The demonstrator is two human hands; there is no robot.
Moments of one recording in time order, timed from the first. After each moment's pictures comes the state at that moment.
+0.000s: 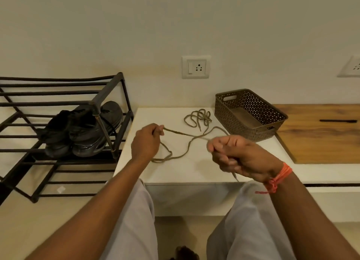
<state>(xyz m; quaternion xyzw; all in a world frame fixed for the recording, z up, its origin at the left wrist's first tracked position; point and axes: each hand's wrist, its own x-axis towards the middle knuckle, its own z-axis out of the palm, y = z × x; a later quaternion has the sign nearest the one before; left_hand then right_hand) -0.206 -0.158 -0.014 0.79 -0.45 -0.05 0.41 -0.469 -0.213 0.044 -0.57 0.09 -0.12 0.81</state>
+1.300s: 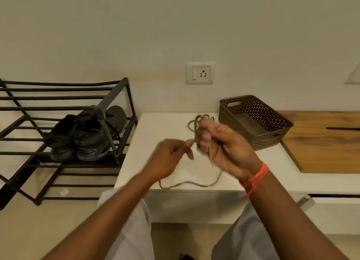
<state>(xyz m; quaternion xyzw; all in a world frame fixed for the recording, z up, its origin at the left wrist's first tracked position) -0.252 -0.122 0.028 0.64 -0.62 -0.22 0.40 -0.411 -0.207 0.054 -0.46 0.00 -0.25 0.85</state>
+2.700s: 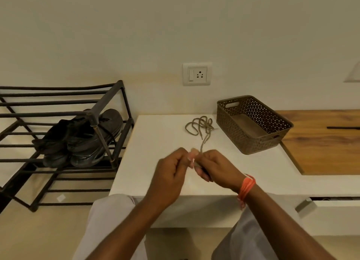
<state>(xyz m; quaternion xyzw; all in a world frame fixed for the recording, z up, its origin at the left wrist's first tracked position) -0.288 -0.113 0.003 0.59 -0.57 -0.19 0.54 -0.417 -0.216 0.008 -0.79 0.25 -0.20 0.52</state>
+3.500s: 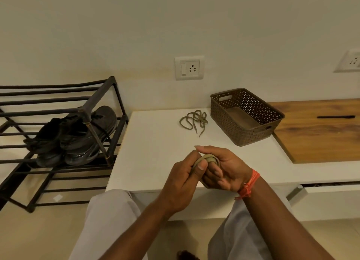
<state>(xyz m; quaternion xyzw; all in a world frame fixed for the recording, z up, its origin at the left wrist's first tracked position) -0.321 -0.112 -0.009 0.51 -0.63 -0.25 0.53 -0.437 -0.211 0.010 -0.43 0.07 -0.05 0.90</state>
